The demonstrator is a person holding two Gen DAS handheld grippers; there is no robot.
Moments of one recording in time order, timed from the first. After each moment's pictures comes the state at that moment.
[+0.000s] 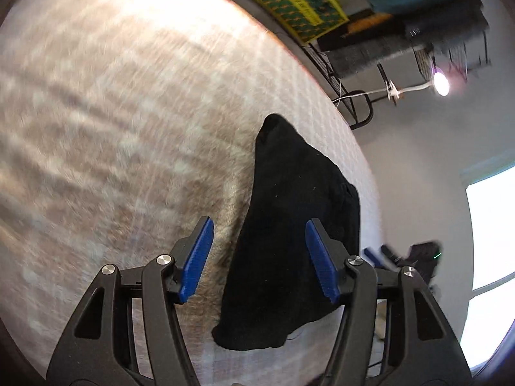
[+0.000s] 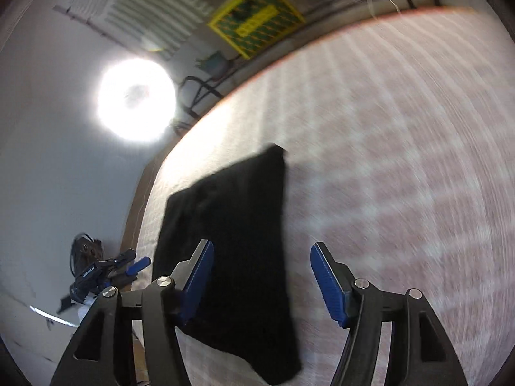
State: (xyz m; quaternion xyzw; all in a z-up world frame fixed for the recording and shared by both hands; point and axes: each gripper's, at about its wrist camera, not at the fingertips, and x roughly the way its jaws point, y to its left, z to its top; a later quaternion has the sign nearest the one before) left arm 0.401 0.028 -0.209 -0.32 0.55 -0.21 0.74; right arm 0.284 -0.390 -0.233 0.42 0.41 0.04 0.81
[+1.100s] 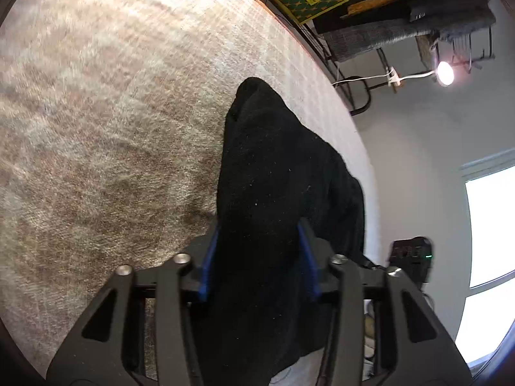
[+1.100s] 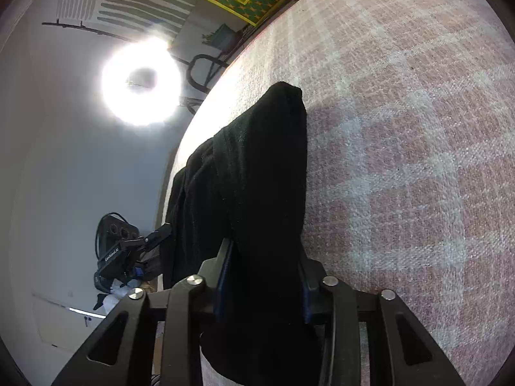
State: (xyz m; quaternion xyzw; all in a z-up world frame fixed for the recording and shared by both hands) left arm 0.409 -0.036 -0.220 -0.29 0.57 -0.22 0.74; right arm 0.319 -0.363 -0.278 0.47 0.43 0.12 0.76
